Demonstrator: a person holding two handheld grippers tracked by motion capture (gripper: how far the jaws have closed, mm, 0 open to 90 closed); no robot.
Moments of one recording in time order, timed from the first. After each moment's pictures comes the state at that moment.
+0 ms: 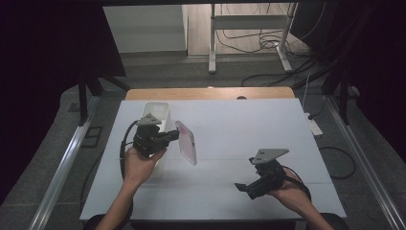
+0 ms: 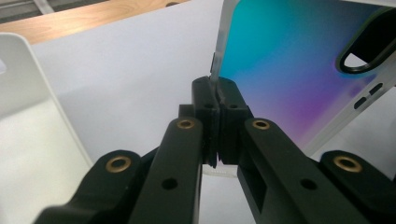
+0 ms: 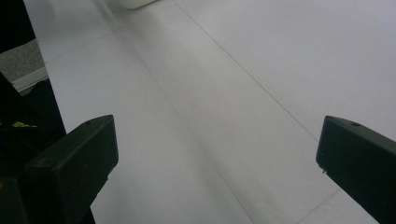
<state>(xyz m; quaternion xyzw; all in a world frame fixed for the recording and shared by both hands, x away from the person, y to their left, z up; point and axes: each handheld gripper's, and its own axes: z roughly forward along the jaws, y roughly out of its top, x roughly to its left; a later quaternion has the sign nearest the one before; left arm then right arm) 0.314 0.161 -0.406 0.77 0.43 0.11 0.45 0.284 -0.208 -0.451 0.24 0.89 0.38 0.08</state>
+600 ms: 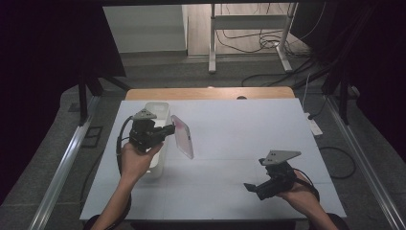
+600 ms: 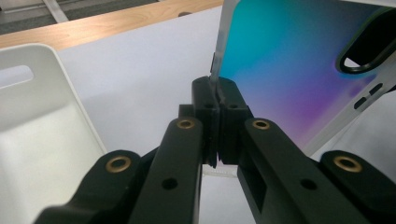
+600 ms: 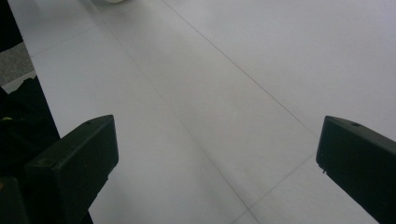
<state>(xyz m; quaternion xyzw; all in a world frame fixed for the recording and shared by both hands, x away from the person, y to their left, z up) 0.324 0.171 -0.400 0.76 0.45 0.12 0.46 0.281 -0.234 -0.452 0.26 0.88 0.38 0.10</state>
